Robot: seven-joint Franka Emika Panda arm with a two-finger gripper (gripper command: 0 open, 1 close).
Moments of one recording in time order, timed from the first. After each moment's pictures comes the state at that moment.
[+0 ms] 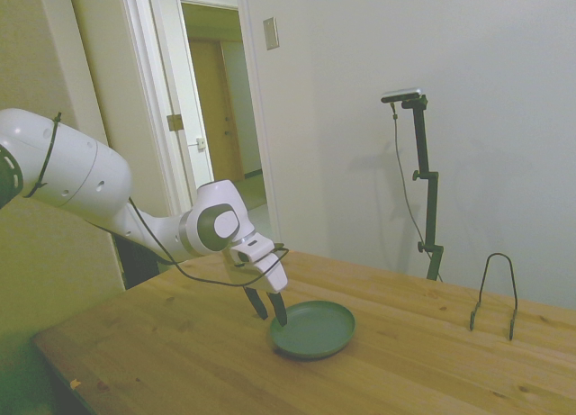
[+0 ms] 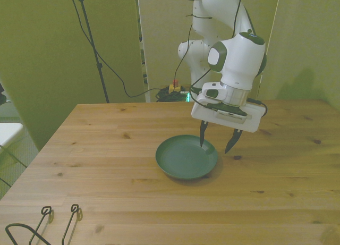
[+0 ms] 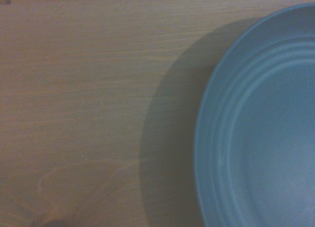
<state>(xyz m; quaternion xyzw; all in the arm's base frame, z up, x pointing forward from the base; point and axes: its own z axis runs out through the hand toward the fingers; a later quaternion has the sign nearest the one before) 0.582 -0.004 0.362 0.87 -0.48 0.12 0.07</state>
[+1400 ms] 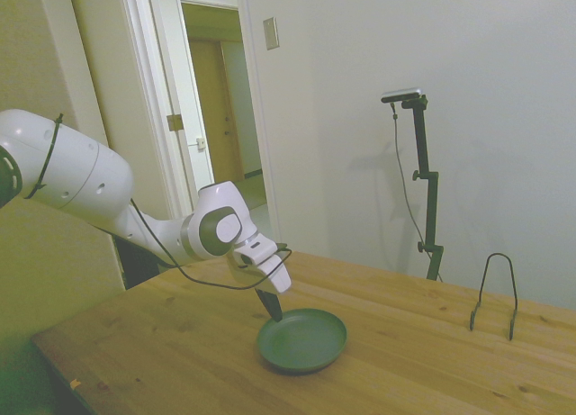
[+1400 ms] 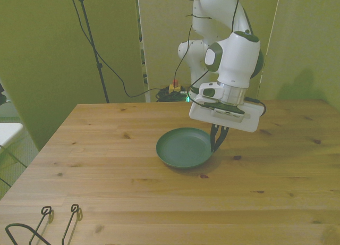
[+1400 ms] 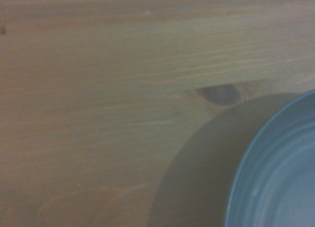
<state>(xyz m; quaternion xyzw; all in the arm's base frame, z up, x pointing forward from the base) 0.588 -0.010 0.374 0.86 -0.49 0.14 0.04</state>
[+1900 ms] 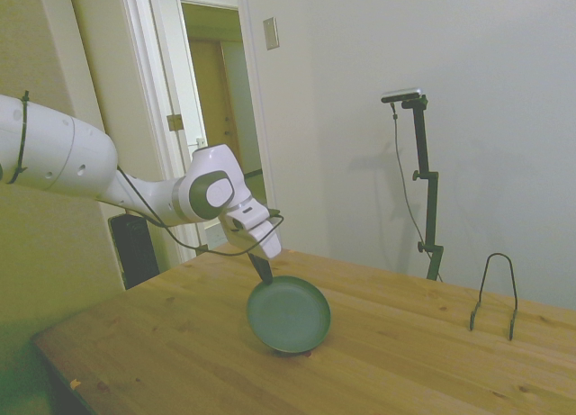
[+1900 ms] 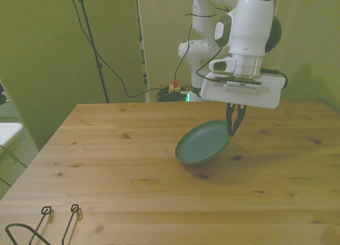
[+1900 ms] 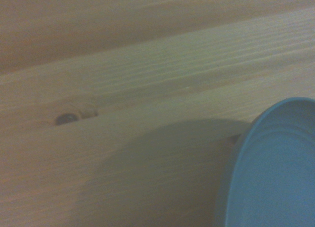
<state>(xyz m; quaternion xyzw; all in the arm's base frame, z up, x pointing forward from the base) 0.602 0.015 0.466 0.85 -0.52 0.13 -0.02</state>
